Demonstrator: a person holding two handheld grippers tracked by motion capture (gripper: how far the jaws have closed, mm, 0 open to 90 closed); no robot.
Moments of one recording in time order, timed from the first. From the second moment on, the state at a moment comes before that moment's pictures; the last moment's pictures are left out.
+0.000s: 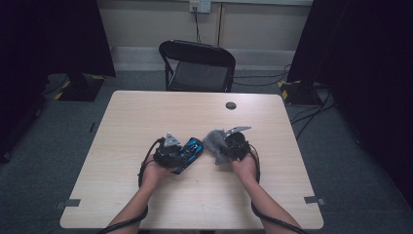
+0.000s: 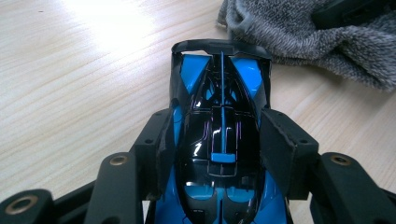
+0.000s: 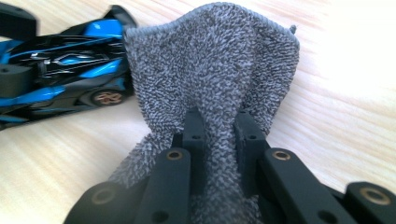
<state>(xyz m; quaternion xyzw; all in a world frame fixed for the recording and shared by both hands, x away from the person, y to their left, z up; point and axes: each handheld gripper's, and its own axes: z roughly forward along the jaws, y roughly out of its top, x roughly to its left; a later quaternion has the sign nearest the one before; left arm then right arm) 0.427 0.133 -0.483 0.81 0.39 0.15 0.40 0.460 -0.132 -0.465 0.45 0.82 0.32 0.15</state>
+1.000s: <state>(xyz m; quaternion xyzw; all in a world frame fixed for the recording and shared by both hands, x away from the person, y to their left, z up) 0.426 0.134 -0.481 0.82 0.40 0.15 0.40 0.398 -0.059 -0.468 0.29 0.90 0.32 0.05</state>
